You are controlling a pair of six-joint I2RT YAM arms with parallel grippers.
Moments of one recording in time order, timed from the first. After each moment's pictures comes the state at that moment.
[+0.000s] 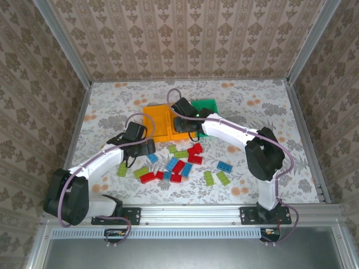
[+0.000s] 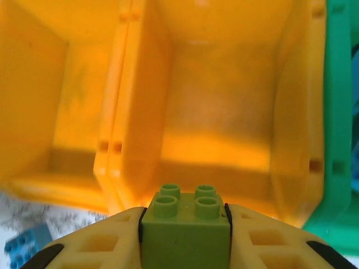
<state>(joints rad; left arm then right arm) -0.47 1.30 0.72 -0.52 -0.14 -0.52 0.71 1.96 1.59 -0.58 0.19 0.54</state>
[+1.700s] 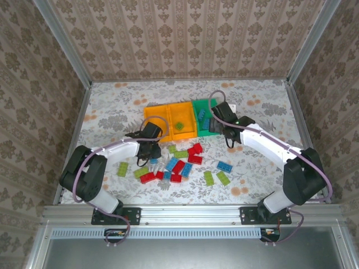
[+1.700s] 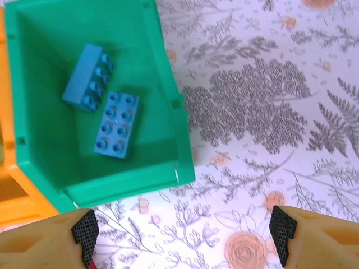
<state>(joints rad) -0.58 1.55 0.82 -0.51 -0.07 -0.64 0.50 1.51 1.10 -0.59 0.39 0.55</state>
